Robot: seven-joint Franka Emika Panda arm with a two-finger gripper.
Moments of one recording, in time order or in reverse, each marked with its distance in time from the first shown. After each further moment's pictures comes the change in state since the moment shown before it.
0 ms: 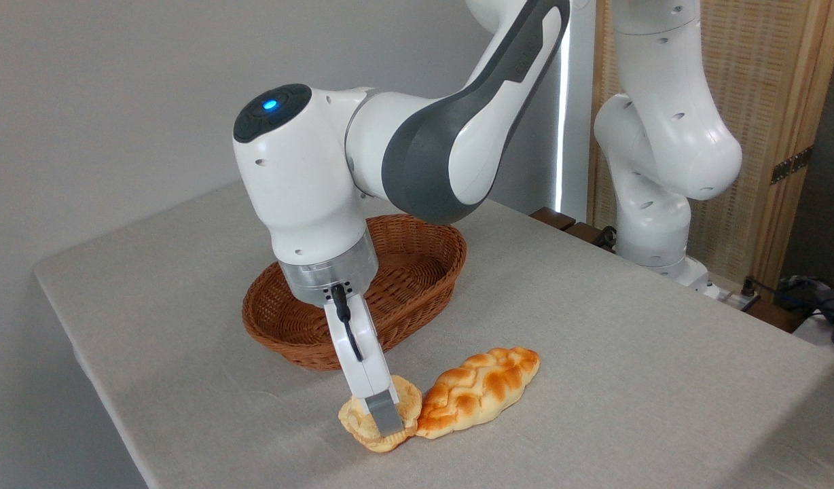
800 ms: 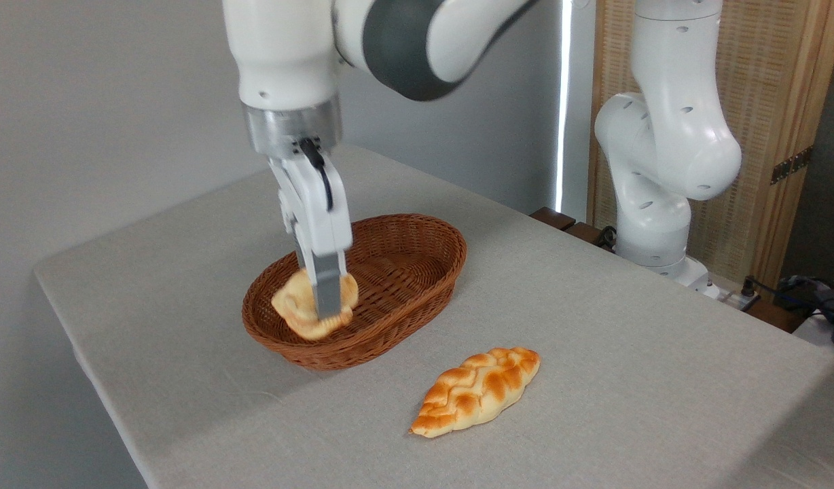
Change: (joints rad) arm -0.016 -0.184 -0.127 0.041 -0.063 -0.071 -0.275
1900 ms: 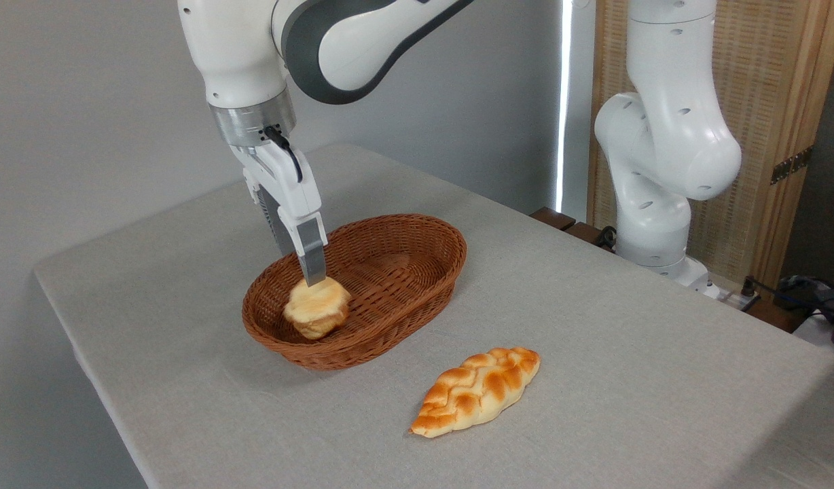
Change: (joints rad) arm 0.004 0.052 -0.238 -0.010 0.000 -0.017 -0.393
